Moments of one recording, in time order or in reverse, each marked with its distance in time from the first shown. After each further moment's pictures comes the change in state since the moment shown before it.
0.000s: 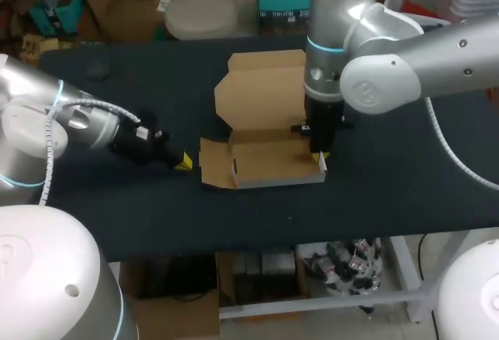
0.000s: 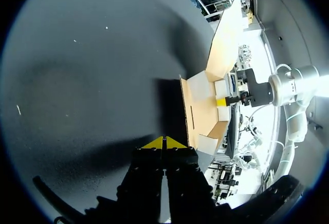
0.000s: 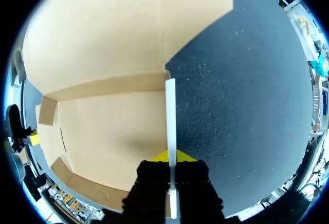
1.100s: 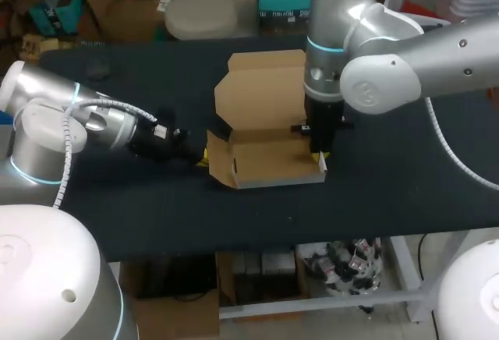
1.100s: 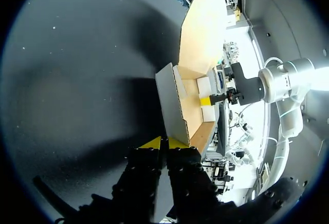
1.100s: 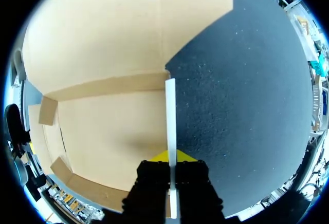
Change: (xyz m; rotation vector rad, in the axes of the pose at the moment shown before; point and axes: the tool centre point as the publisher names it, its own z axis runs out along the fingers) left arm 0.042 -0.002 0.028 -0.003 0.106 0.046; right arm 0.000 0.000 0.000 0.000 0.000 0.000
